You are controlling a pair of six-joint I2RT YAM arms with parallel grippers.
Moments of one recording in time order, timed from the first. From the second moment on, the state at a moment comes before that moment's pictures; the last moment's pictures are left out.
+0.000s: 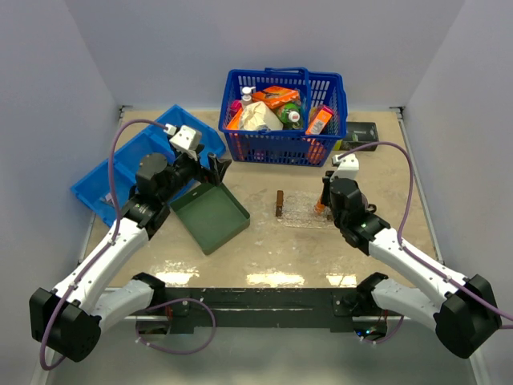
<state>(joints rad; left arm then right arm) -0.40 0.99 0.81 0.13 0.19 -0.09 0.58 0.99 0.59 0.01 0.54 0.25</state>
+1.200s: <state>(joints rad) -0.40 1.06 0.83 0.03 0.05 -0.09 0.48 1.01 0.82 -0.07 0.21 0.29</state>
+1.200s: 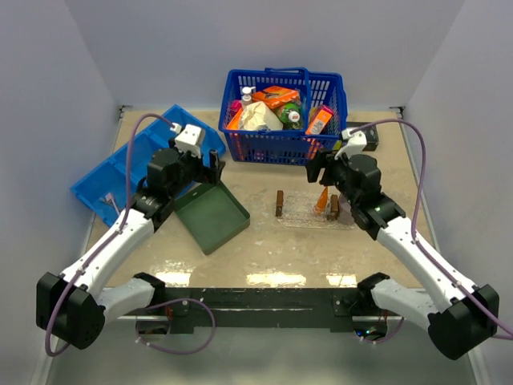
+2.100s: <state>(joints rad) -0.17 1.39 1.02 -0.28 -0.54 -0.80 0.43 0.99 0.87 -0.08 -0.13 0.23</state>
